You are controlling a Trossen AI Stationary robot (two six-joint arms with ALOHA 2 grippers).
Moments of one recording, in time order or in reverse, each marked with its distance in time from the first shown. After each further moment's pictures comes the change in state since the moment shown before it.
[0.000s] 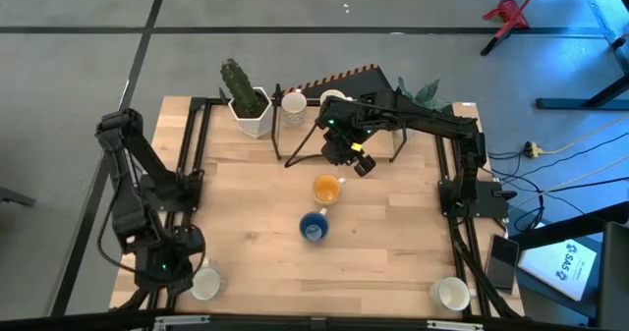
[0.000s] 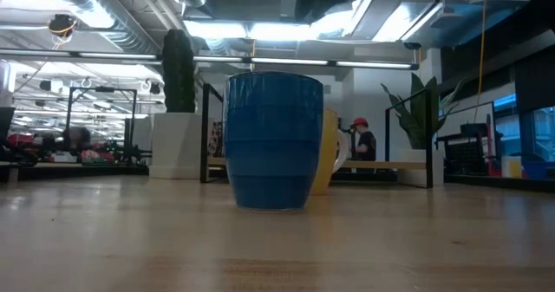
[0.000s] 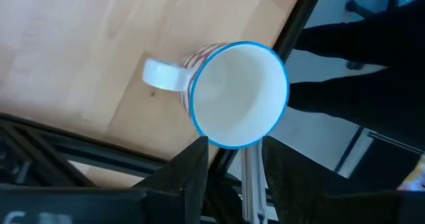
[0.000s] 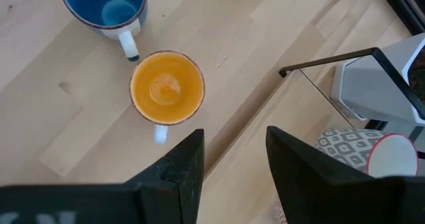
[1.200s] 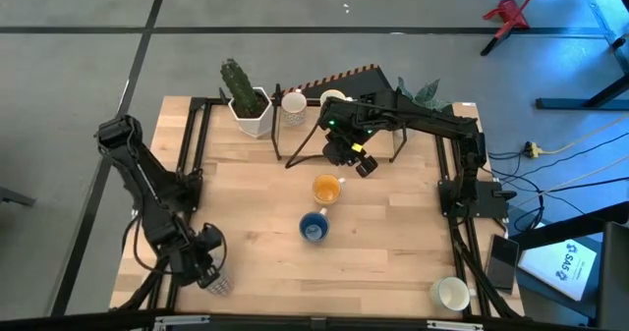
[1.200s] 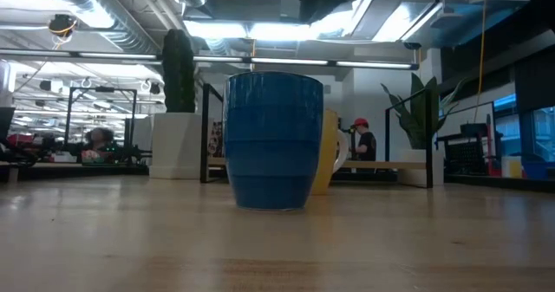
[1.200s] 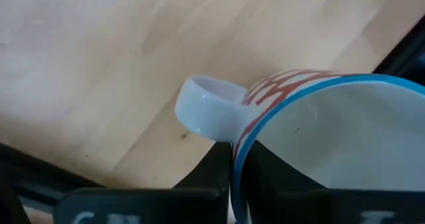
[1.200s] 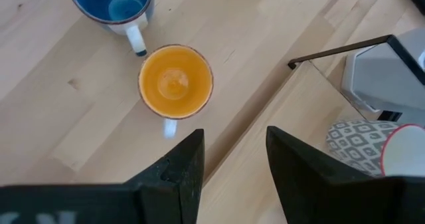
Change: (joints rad) left arm 0.119 0.112 -0.260 0.213 0.028 -0.107; right arm 0.000 0.000 0.000 -0.034 0.001 0.023
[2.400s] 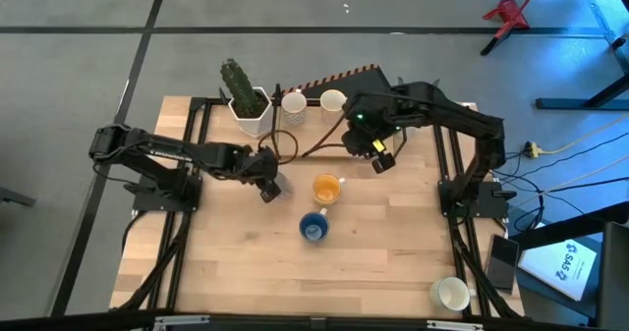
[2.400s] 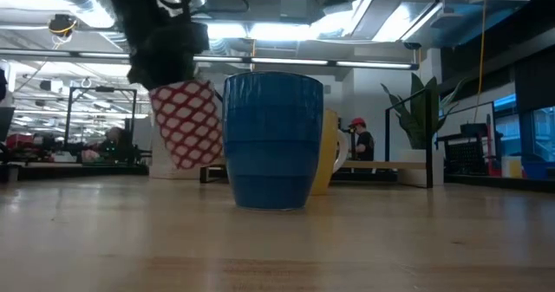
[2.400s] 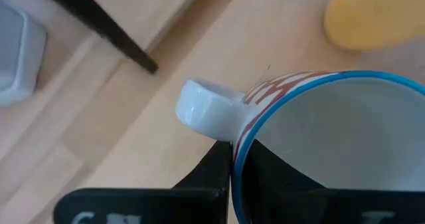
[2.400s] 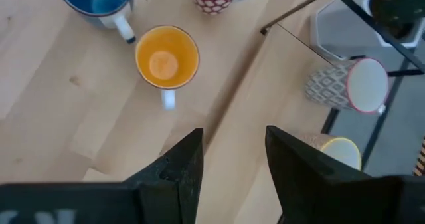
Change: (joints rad) left arm 1.020 0.013 0.122 0.039 -0.202 1.168; right arm 0.023 -0.139 0.001 -0.079 0.118 0.180
